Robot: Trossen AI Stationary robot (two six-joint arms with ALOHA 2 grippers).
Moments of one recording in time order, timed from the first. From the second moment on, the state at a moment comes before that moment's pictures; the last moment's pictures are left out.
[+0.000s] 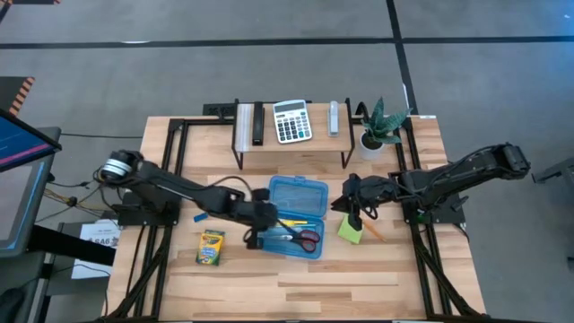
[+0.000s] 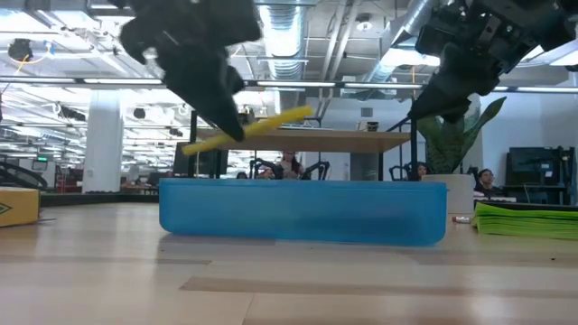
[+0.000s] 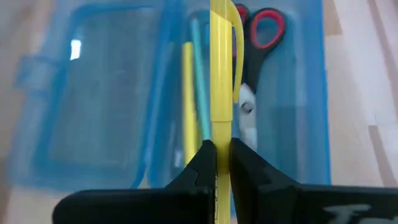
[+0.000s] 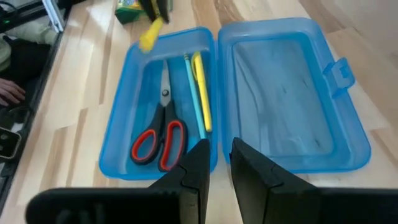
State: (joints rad) left arm -0.23 1.60 1.02 -0.38 -0.13 -0.11; right arm 0.13 1.06 0.54 -0.08 0.06 0.39
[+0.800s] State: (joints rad) left arm -0.22 1.70 1.14 -0.36 -0.15 -0.07; right arm 0.23 1.04 0.66 -0.50 0.05 0.56
